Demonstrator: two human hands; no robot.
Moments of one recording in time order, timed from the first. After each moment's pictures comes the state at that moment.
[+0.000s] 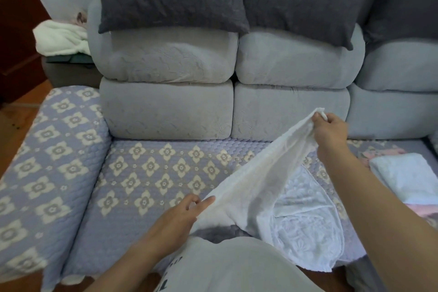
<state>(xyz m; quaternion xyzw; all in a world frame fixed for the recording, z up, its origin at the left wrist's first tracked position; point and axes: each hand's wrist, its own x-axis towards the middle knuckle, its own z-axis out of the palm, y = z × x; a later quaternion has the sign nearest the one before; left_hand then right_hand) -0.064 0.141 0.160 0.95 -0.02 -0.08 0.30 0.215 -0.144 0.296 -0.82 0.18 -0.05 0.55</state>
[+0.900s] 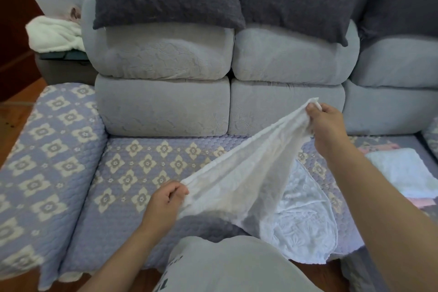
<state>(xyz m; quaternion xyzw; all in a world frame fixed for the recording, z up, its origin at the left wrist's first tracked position) -0.059 0.142 0.180 0.82 0.17 0.07 0.54 0.206 -0.149 0.313 -0.79 0.12 0.01 0.60</state>
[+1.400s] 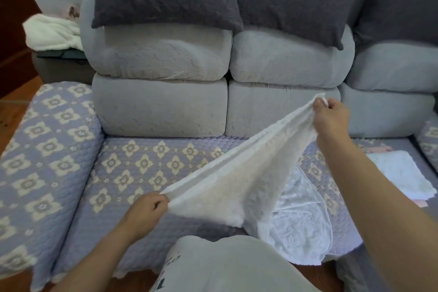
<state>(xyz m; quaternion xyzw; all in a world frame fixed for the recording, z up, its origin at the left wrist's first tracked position) -0.075 0.189 0.151 0.90 0.14 -0.09 0.40 0.212 -0.149 0.325 -0.82 0.12 -0.10 0.55</state>
